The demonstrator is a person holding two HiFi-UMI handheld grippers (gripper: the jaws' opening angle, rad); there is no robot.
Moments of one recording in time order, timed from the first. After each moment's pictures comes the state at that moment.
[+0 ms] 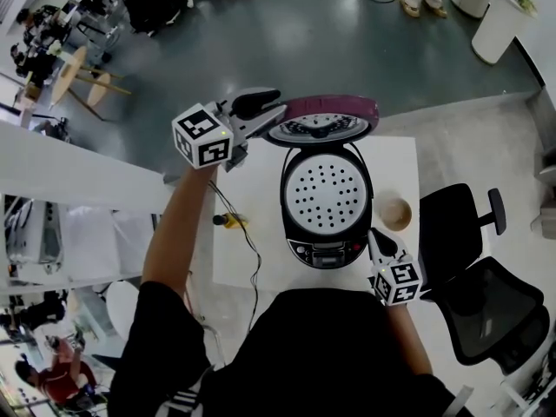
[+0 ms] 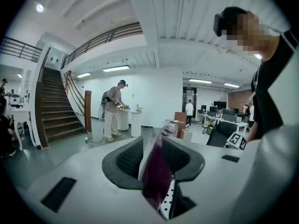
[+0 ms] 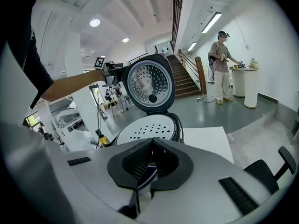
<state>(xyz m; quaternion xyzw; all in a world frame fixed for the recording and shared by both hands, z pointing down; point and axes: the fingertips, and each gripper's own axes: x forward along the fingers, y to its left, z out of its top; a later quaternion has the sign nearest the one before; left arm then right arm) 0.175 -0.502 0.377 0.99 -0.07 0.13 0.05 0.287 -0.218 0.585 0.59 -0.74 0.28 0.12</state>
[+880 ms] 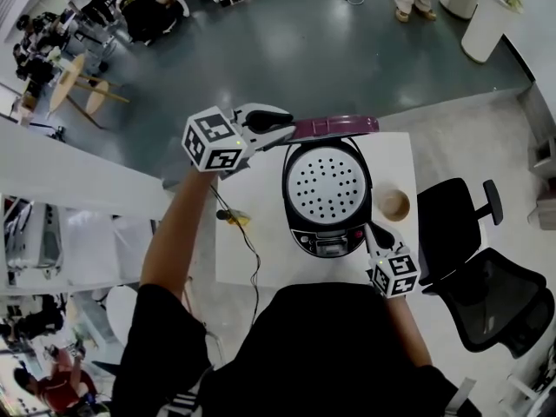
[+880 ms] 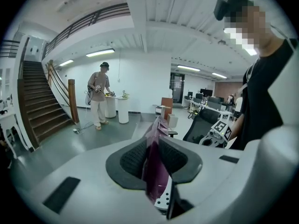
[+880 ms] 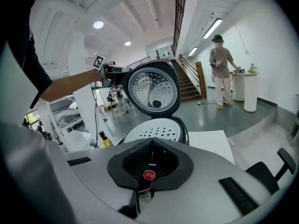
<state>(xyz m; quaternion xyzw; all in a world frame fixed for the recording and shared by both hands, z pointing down) 0.170 -0.432 0.390 0.97 0.02 0.23 0.04 0.266 -0.206 0.567 0.60 -0.75 0.26 0.11</state>
